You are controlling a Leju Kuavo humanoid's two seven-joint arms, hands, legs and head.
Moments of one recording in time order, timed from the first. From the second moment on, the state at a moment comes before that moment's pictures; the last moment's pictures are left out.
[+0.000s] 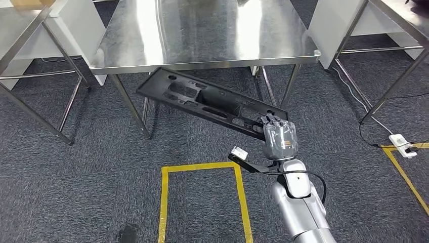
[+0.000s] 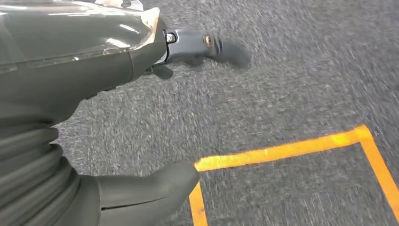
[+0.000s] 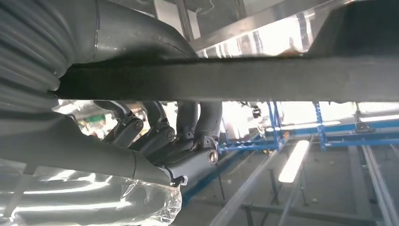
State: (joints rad) left arm -0.17 -0.16 0.38 -0.21 -0.45 0.53 -0.47; right arm -0.41 0.09 0.25 -1.08 1.39 -0.65 -0.17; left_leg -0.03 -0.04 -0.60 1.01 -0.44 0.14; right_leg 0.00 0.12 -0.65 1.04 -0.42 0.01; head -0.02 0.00
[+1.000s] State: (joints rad) left arm -0.16 -0.16 0.39 -0.21 -0.45 0.52 -0.46; right arm -0.42 0.09 0.26 -1.07 1.40 -0.65 -0.16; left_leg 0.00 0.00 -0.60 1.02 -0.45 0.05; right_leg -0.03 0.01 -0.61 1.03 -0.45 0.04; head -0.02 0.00
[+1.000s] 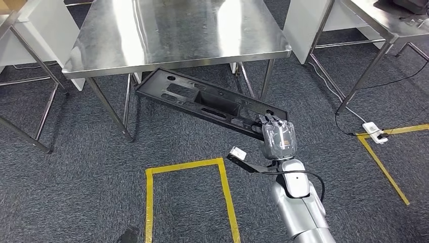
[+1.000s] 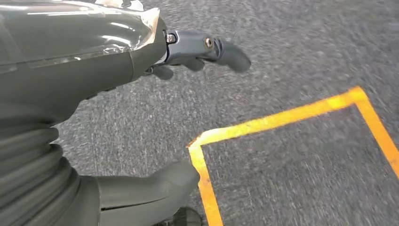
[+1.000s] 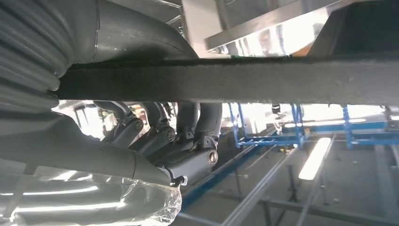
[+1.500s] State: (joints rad) left arm -0.16 -0.16 0.39 -0.21 -0.45 0.53 -0.46; right arm -0.46 0.07 0.26 -1.03 1.35 -0.63 -0.19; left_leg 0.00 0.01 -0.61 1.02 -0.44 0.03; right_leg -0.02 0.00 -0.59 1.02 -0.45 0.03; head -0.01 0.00
